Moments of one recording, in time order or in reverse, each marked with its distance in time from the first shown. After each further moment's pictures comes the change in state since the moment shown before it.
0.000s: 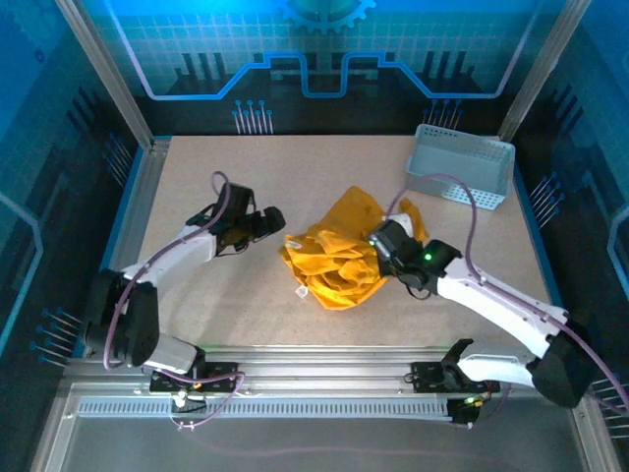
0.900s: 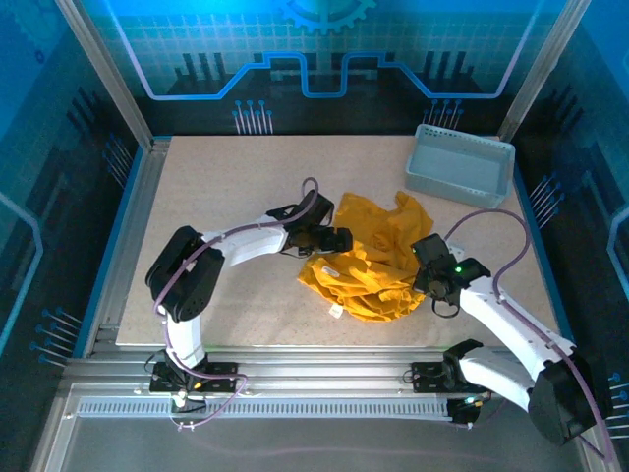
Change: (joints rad) left arm -0.364 0.402 0.311 0.011 0.058 0.068; right arm -0.330 -0.149 -0.262 -0.018 -0.168 0.253
